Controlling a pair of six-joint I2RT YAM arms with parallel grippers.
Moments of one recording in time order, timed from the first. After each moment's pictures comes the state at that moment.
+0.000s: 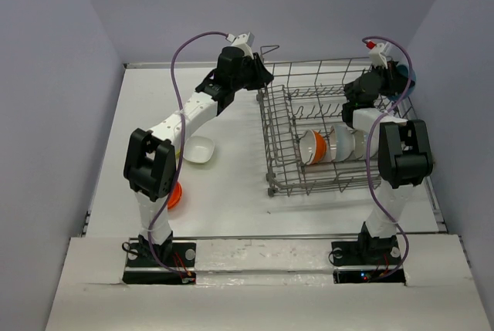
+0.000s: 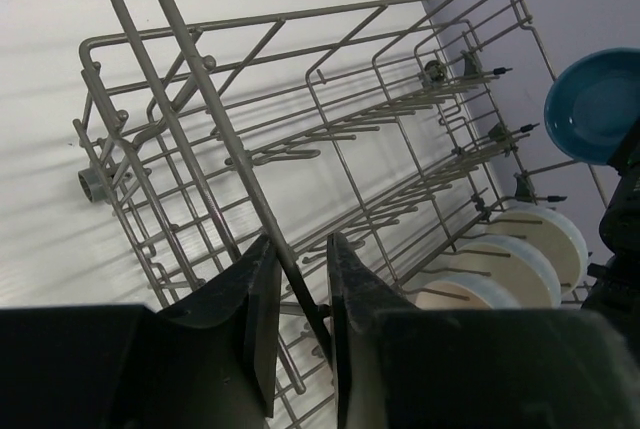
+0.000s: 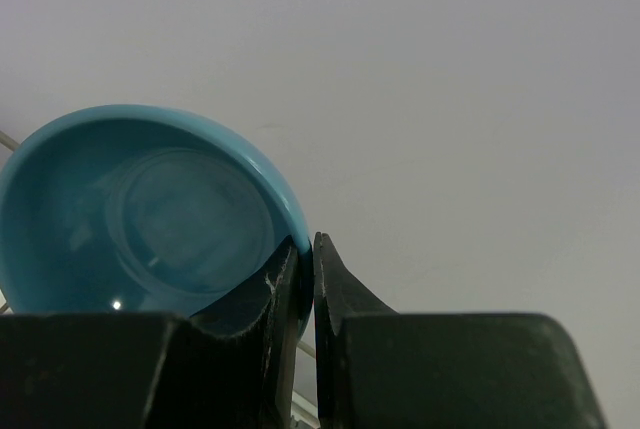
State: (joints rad) left arm -0.52 1.90 1.64 -0.05 0.18 -0.56; right arm 0.08 1.93 1.22 1.24 1.26 -1.20
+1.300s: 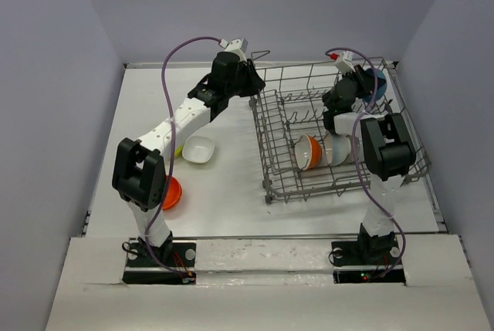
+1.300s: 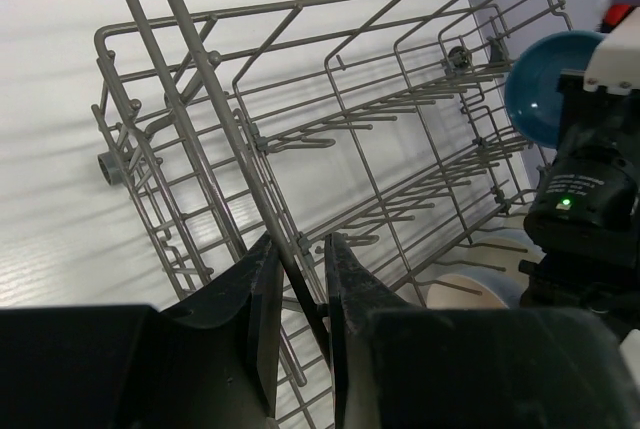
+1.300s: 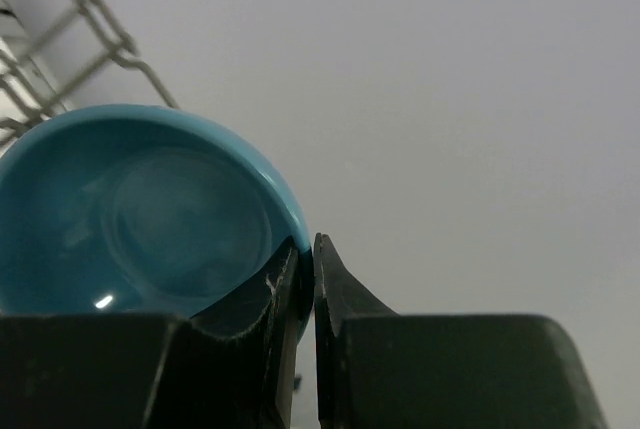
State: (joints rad) left arm -0.53 1.77 1.54 -0.14 0.09 -0.57; right arm 0.20 2.03 1.21 1.26 1.20 -1.33
